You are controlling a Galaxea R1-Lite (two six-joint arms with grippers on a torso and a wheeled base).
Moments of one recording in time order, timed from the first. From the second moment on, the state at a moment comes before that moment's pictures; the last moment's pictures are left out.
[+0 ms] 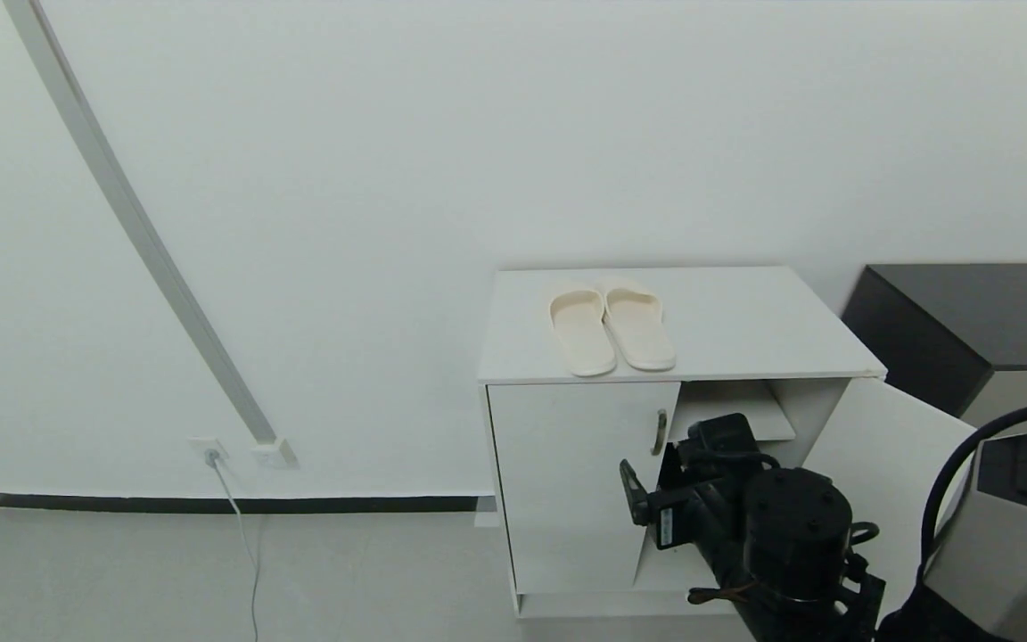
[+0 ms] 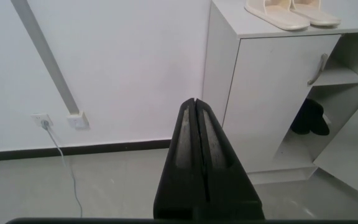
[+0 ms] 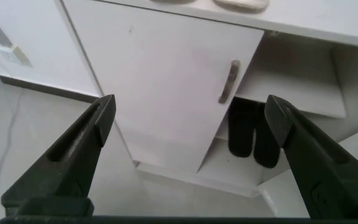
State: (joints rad) left arm 0.00 0.00 0.00 0.00 -0.03 0.02; right arm 0.82 2.08 -0.49 -1.48 -0.60 0.02
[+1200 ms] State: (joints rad) left arm 0.00 0.00 0.00 0.00 -0.03 0.02; right arm 0.76 1.95 -0.98 -0.76 -0.56 0.23
